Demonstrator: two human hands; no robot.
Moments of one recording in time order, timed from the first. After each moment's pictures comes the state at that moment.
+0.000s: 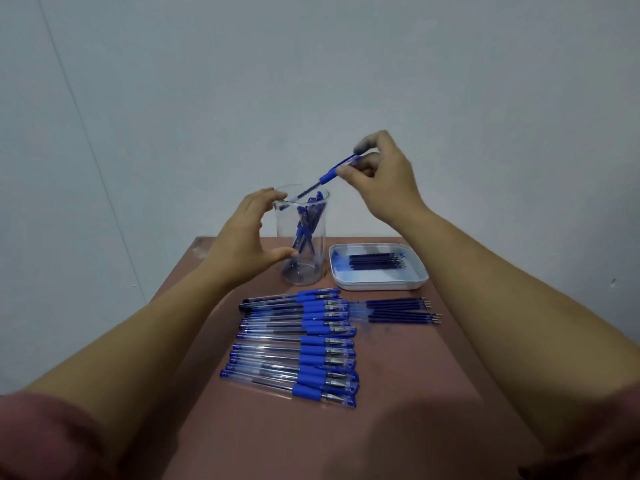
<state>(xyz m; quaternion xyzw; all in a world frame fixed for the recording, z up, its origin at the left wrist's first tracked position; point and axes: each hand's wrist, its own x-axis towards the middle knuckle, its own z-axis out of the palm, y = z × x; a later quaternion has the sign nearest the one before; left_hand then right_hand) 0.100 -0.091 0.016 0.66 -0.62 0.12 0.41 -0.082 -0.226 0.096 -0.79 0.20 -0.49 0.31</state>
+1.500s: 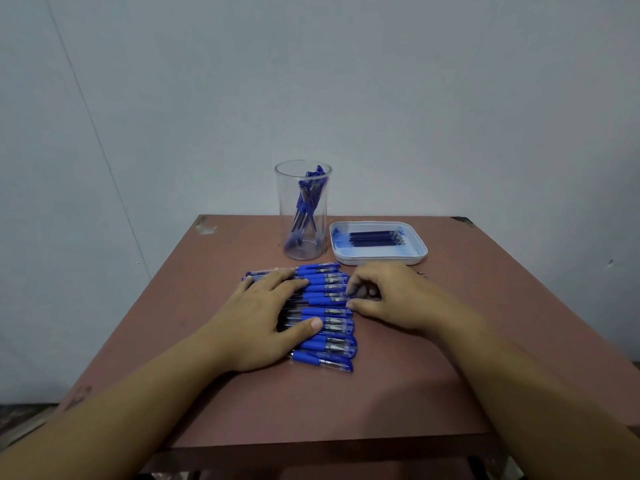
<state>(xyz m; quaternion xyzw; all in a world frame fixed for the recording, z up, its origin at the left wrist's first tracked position) 0.026 -0.005 -0.039 0.73 -0.66 -0.02 0.17 -0.165 -0.164 -0.008 -0.94 0.22 -0.13 0.22</state>
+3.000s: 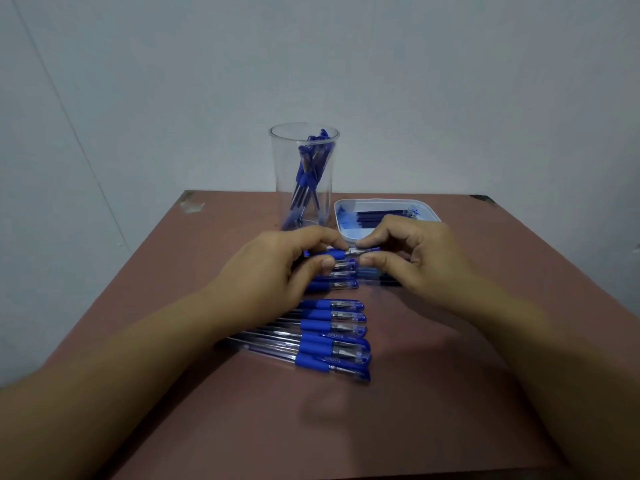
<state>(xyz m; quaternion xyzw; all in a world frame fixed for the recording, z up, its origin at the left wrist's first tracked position) 0.026 -0.045 -0.015 0.62 -0.69 -0.03 0.37 -0.156 -0.171 -0.004 -0.90 0.09 -0.35 0.25</state>
